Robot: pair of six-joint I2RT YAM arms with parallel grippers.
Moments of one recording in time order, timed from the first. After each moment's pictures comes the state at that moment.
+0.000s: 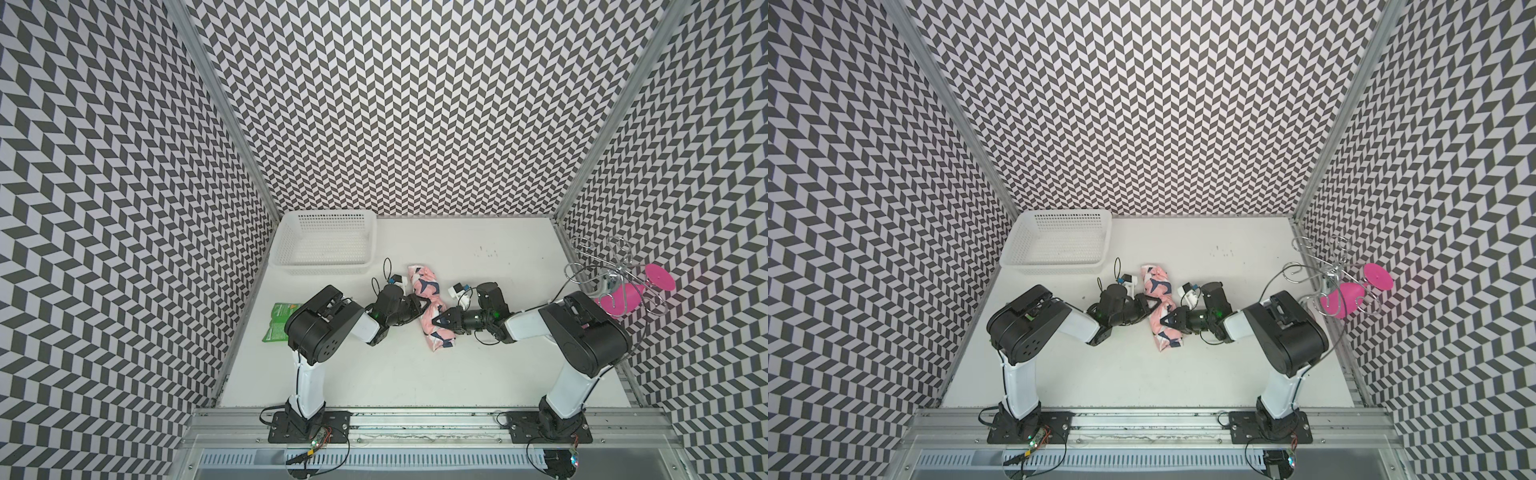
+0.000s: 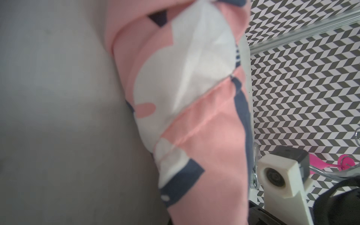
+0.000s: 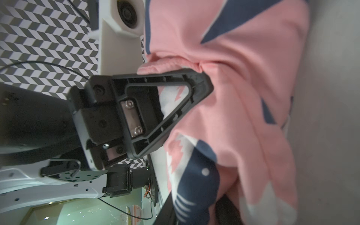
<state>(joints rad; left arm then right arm) -0.67 1.96 0.73 0.76 0.28 -1.06 0.43 1.75 0.56 0.47 -0.85 0.74</state>
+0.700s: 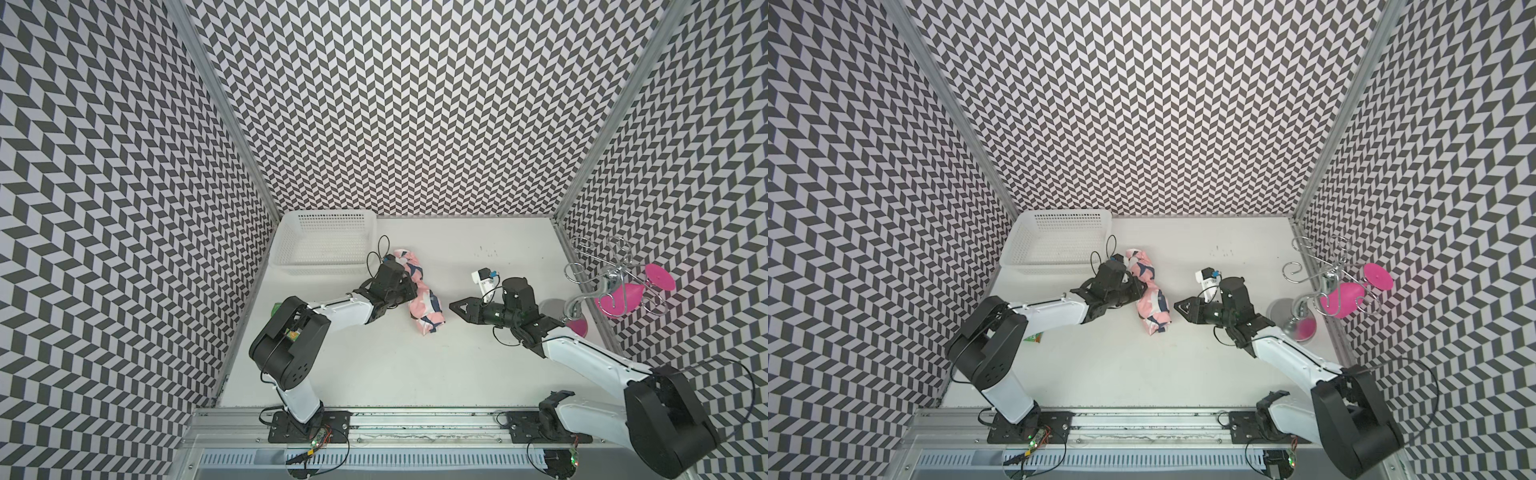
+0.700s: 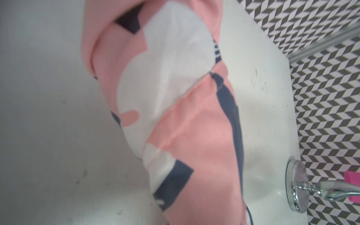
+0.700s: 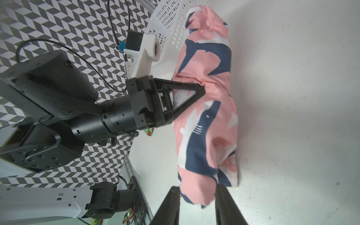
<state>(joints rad) -0.58 1.68 0.91 0.14 0.10 -0.84 0.41 1.19 0.53 0.13 -0.58 0.62</state>
